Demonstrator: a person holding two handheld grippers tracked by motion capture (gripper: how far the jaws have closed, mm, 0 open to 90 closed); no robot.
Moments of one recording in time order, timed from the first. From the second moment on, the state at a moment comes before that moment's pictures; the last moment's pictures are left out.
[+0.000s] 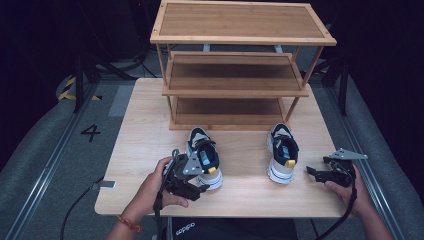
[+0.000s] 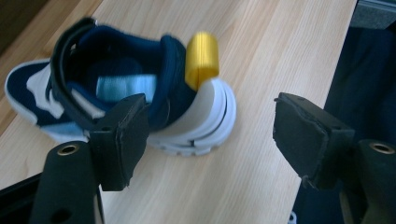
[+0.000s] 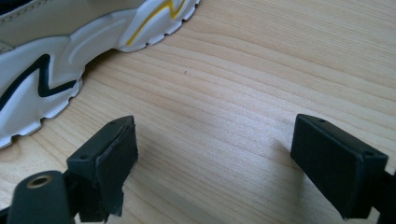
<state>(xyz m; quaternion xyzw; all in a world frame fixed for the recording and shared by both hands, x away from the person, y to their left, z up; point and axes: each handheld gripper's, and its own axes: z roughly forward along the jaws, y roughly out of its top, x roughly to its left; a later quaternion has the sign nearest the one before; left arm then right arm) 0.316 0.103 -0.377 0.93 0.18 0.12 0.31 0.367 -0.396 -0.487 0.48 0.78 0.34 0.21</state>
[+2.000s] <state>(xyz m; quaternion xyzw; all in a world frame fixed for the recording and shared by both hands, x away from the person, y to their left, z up) 0.376 0.051 -0.399 0.97 0.21 -0.04 0.15 0.367 -0.397 -0.487 0.48 0.78 0.34 0.21</state>
